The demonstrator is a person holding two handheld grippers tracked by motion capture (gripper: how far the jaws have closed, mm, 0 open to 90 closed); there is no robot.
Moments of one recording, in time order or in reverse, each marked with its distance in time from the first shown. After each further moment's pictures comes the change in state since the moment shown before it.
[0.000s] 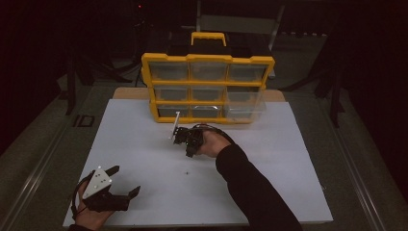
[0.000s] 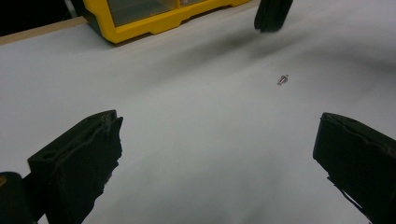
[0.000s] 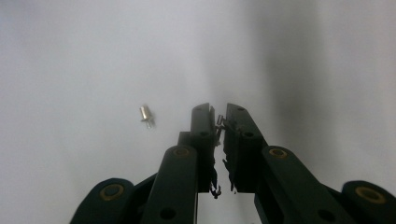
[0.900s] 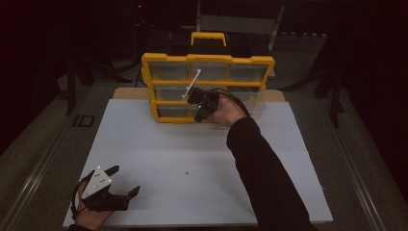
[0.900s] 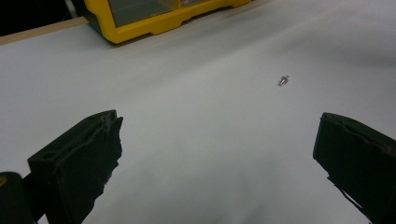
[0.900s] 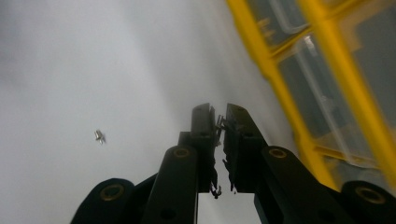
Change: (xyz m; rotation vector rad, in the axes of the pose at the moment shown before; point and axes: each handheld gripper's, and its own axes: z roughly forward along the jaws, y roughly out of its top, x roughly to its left) left arm 0.001 0.000 -0.001 -0.004 0.001 -0.006; right arm -0.061 -0.010 -0.096 -0.170 -0.092 0.162
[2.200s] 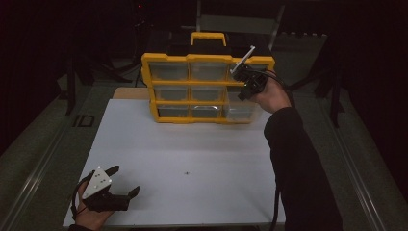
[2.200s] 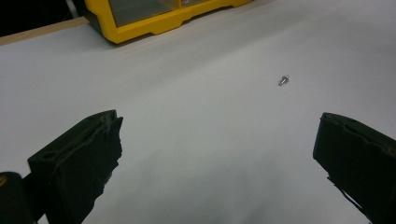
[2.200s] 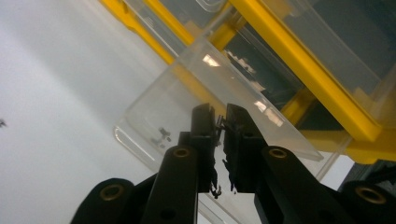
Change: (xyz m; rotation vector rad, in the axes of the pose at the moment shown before) left arm -0.001 0.000 0.000 0.000 0.003 -0.001; right arm -0.070 -0.074 -0.080 -0.009 -0.252 0.261
